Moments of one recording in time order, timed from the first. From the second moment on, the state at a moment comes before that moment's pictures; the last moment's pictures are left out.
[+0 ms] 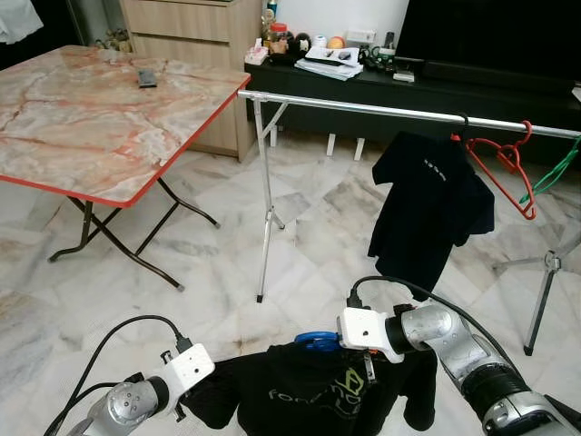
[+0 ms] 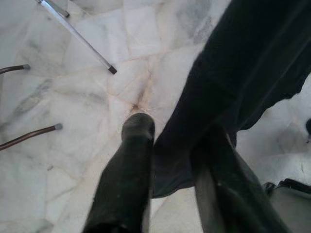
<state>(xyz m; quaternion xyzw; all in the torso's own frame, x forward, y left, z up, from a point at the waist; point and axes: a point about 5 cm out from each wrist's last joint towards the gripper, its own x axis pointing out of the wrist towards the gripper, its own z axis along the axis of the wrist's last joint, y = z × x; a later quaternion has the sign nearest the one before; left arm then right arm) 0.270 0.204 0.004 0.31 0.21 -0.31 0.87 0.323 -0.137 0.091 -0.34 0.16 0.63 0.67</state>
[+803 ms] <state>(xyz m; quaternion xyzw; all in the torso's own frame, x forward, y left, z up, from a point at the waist) 0.273 0.238 -0.004 0.32 0.28 -0.12 0.90 0.331 -0.138 0.089 -0.39 0.17 0.59 0.68</state>
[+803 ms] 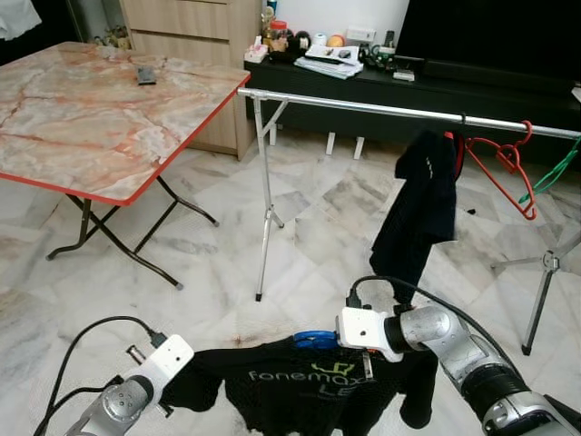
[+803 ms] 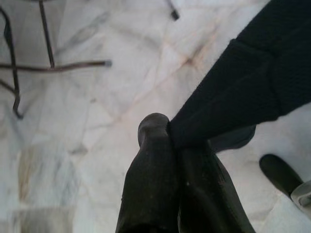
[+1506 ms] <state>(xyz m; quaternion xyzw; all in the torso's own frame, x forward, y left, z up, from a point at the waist) 0.276 0.208 -0.007 0.28 0.29 -0.21 0.89 0.370 -0.159 0.101 -0.33 0.17 0.30 0.88</state>
